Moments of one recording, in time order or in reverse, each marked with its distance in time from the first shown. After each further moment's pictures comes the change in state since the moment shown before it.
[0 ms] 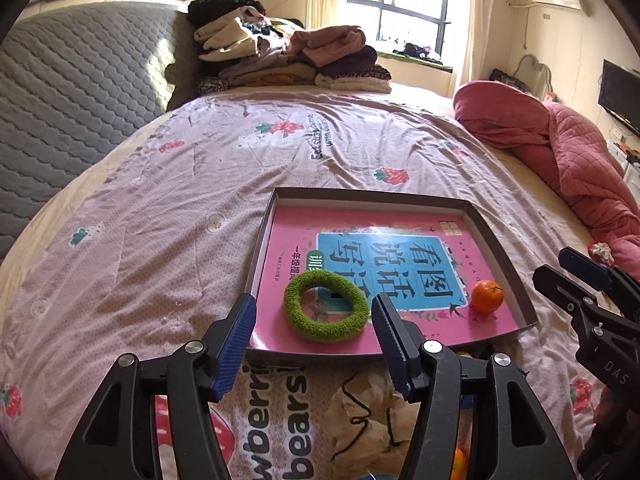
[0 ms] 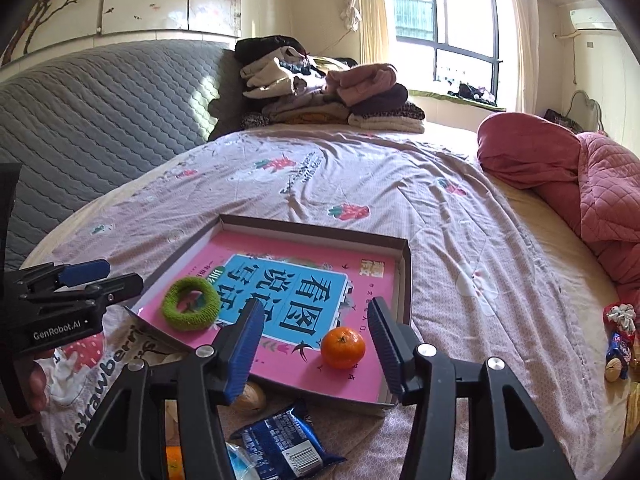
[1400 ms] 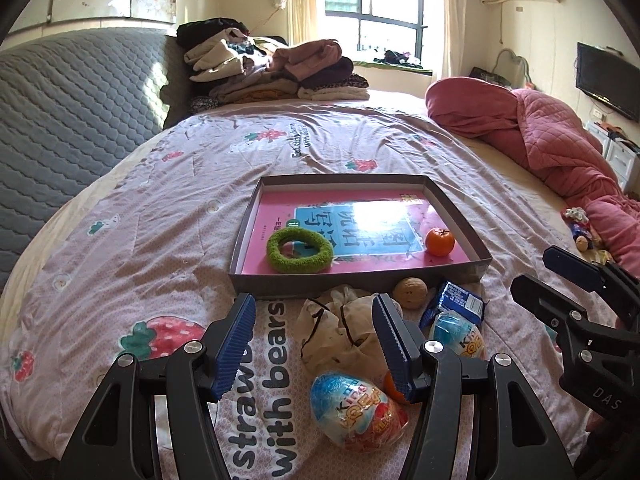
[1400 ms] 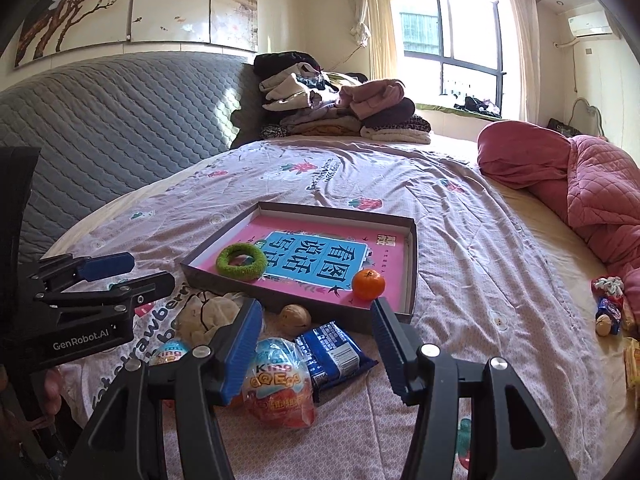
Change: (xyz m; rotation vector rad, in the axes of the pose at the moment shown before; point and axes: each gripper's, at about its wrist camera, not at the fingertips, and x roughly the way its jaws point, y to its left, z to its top) left arm -0.071 -0.024 -0.066 0.074 -0.051 -0.009; right arm -0.077 0.029 -0.060 -0.014 -0.051 0.037
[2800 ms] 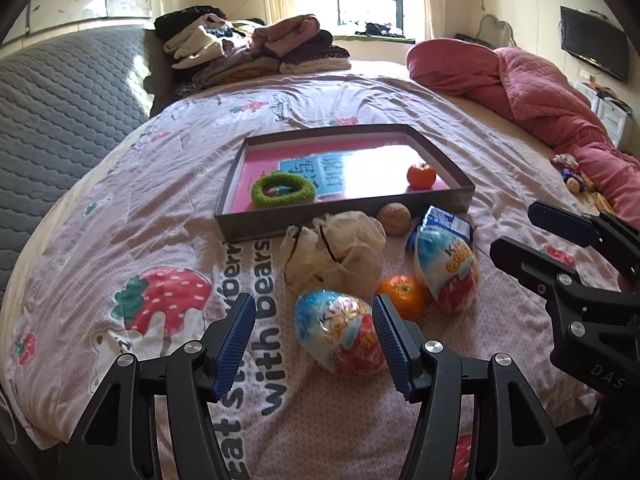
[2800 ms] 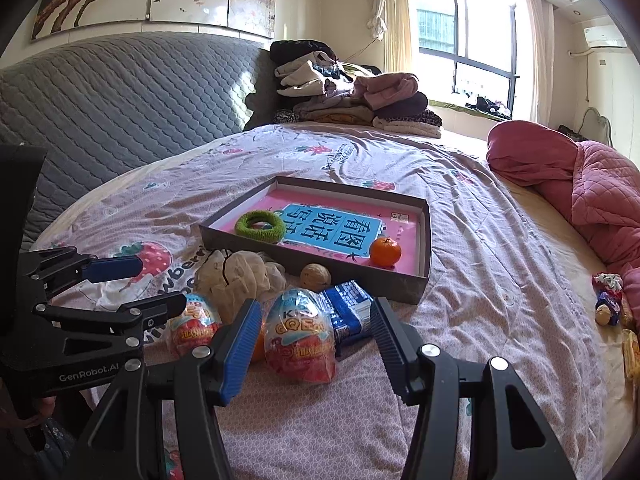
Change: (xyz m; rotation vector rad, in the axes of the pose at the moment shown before) left arm -0.010 -0.016 -0.051 0.091 0.093 -0.012; right arm -0.011 0.020 -0.032 -0.058 0.045 0.008
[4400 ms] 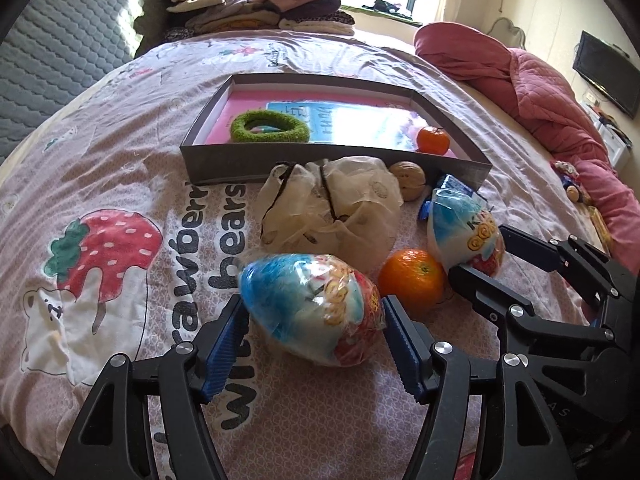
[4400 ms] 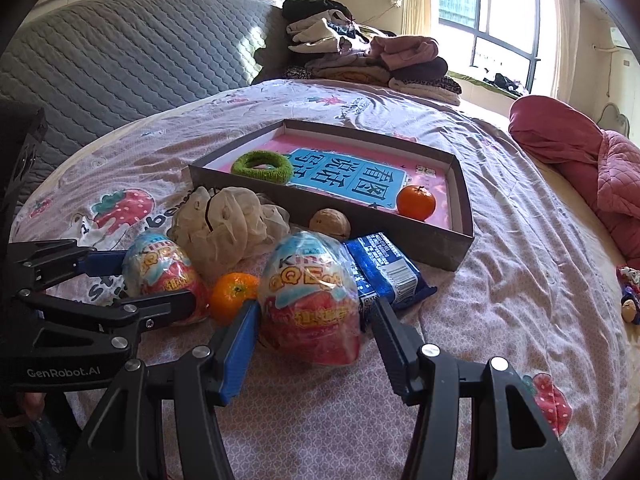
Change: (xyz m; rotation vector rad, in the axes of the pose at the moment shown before) left arm 0.059 0.017 -0.014 -0.127 0.130 -0.118; right arm 0.068 0.010 -0.020 -0.052 0.153 0.020
